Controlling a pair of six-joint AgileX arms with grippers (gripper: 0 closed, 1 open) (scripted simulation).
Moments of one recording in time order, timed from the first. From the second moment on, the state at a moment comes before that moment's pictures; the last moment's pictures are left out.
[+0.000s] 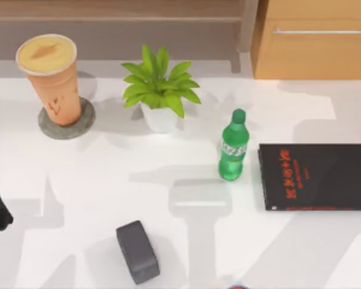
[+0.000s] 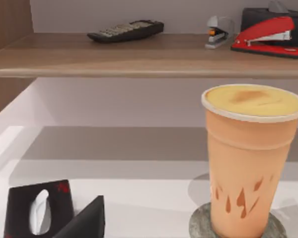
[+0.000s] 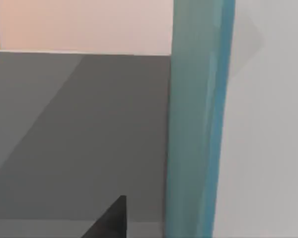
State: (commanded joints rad) left arm 0.00 0.00 0.00 0.00 0.00 0.00; right arm -0.43 2.12 1.57 0.55 -0.40 -0.01
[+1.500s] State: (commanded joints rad) left arm 0.00 0.00 0.00 0.00 0.00 0.00; right arm -0.44 2.07 1.54 0.53 -0.41 -0.01
